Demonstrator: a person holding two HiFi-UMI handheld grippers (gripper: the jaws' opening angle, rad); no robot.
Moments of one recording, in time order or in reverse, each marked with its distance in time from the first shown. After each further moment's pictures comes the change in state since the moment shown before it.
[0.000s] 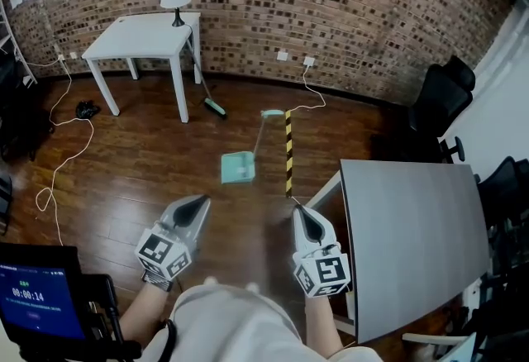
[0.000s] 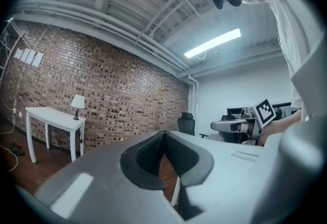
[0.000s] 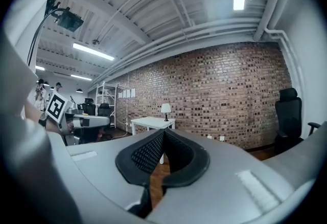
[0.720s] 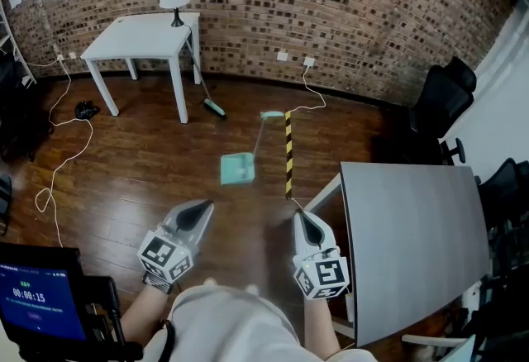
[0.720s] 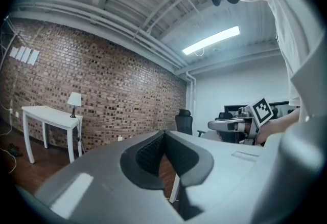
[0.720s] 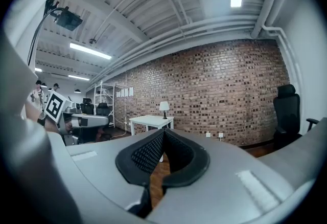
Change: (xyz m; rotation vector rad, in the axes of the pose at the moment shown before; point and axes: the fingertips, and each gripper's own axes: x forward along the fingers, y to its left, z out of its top) left arm 0.011 -0.005 -0.010 0.010 0.033 -0.031; right arm 0.004 -0.011 -0.012 0.021 0.015 -0.015
